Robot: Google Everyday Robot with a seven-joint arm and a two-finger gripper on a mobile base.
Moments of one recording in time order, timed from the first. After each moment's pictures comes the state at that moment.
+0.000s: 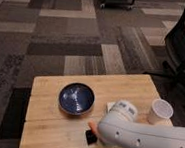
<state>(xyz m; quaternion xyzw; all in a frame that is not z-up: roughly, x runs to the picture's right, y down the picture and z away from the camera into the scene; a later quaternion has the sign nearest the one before) 0.120 0.236 0.618 -0.23 0.14 0.38 0.88</state>
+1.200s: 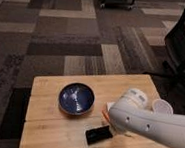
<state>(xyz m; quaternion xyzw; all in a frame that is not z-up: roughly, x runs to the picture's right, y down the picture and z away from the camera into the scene) 0.177 0.177 0.680 -0.20 0.18 0.40 0.88</state>
